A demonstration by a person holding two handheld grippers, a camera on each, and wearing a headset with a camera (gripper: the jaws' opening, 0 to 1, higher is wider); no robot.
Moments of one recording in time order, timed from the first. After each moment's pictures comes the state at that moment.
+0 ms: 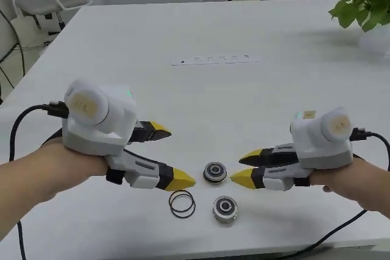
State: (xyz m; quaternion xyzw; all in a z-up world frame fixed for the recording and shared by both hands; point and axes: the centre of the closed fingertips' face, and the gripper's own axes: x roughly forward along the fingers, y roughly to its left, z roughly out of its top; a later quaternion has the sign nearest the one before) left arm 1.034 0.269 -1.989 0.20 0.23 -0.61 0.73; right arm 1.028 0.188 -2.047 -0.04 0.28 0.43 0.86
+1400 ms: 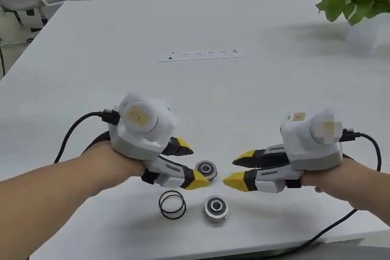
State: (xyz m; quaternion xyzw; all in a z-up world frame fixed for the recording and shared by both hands) left arm 1.044 0.219 -2.047 0.23 0.27 -0.64 0.69; right arm 1.027 0.183 -2.059 -0.04 0.29 0.42 0.86
